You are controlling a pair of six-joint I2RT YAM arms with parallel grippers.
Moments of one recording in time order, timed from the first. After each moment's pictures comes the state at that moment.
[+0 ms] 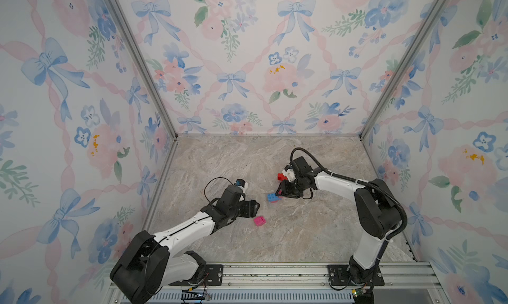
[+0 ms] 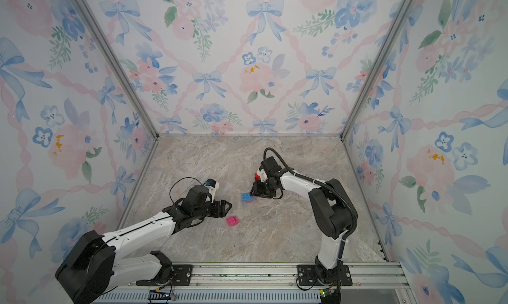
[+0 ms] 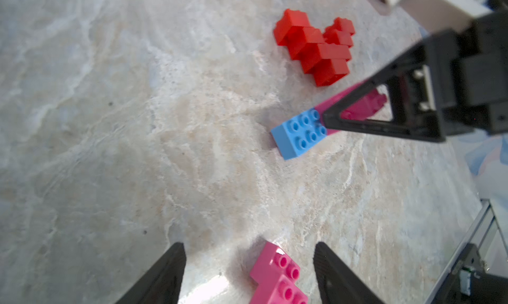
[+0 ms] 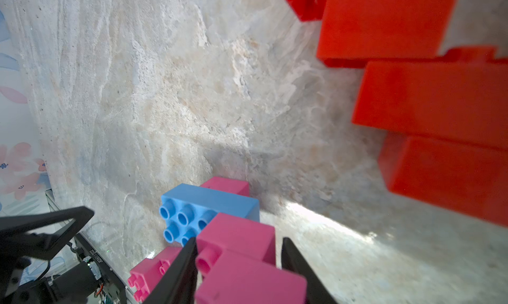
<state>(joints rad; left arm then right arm) -0.66 1.18 0.54 -0.10 0.08 -0.50 0.54 1.84 1.19 -0.50 -0.40 0.51</state>
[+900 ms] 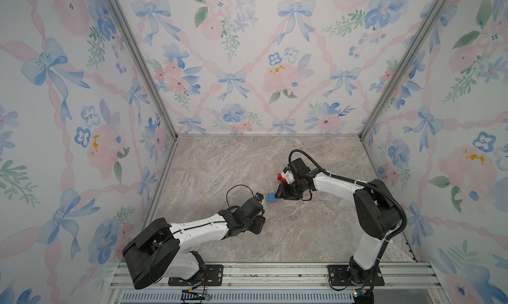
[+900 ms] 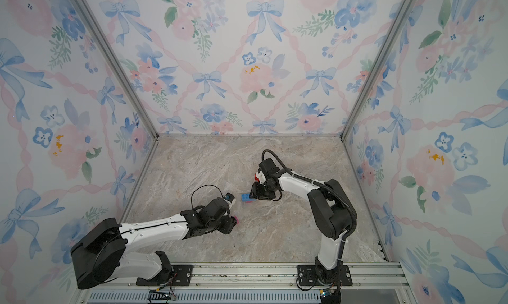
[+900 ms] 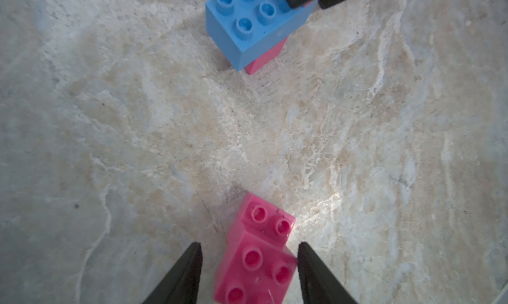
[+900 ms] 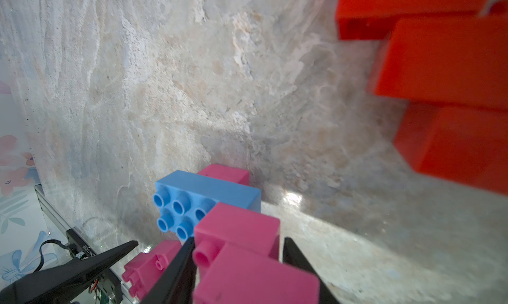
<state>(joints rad) -0.89 1.33 0.58 -0.21 -0.08 -0.39 0.56 1.84 1.19 -0.54 -0.39 0.51</state>
